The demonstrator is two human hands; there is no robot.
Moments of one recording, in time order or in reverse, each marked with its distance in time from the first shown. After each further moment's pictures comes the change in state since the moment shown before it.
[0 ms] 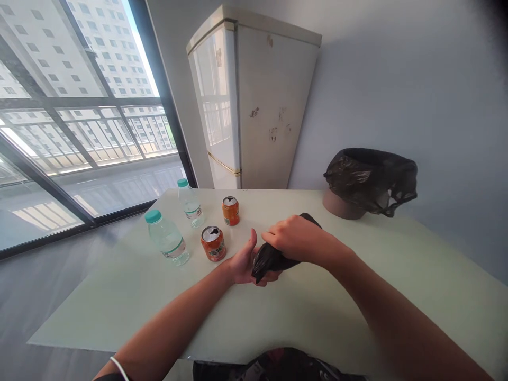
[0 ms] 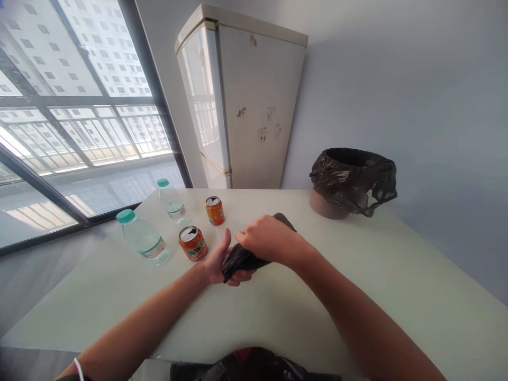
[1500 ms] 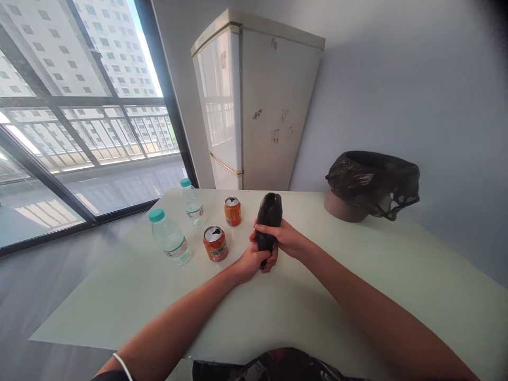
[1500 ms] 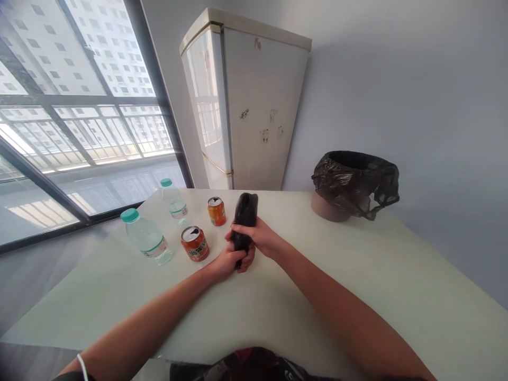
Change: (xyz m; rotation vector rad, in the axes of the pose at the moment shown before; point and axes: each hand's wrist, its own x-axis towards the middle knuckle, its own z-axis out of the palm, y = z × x) left_hand 0.019 -0.008 0.010 0.308 0.466 0.435; right_hand 0.044 -0.011 0.075 2.108 0.347 0.443
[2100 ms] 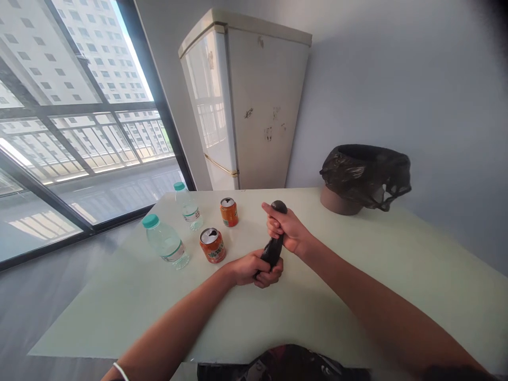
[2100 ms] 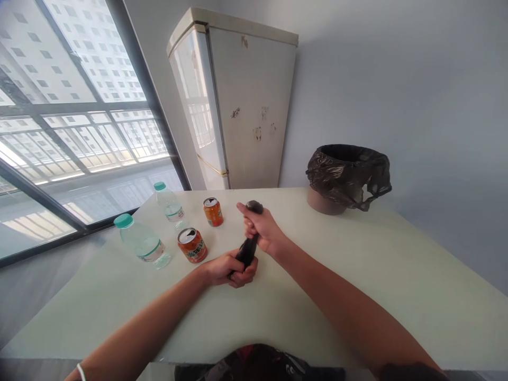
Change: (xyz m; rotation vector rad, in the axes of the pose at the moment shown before) left_hand -0.011 0.016 -0.007 -0.057 -0.457 -0.439; right_hand -0.005 -0.025 0.007 0.267 0.287 -0.058
